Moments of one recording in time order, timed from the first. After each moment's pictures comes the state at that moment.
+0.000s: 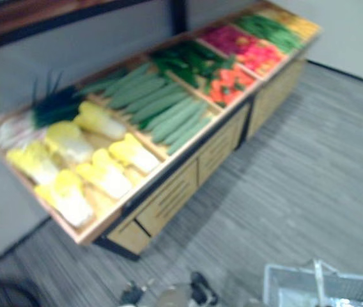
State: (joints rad) left arm 0.14 0.11 0.25 0.96 0.04 -0.08 0.15; right arm 0.13 -0.16 -0.35 1.03 -0.15 0.00 -0.17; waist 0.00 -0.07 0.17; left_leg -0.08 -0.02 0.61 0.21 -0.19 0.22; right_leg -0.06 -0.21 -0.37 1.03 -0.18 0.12
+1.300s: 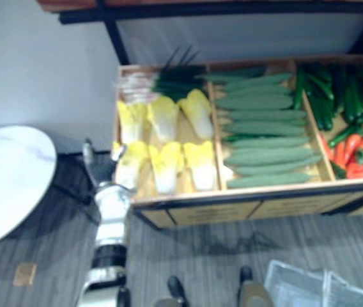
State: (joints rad) left arm -0.33 0.18 0.18 0.35 -0.02 -0.14 0.47; right arm 0.22 -0.09 -0.45 0.98 -0.11 -0.03 -0.21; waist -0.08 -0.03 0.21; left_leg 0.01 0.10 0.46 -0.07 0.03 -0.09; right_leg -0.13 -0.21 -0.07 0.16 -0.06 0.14
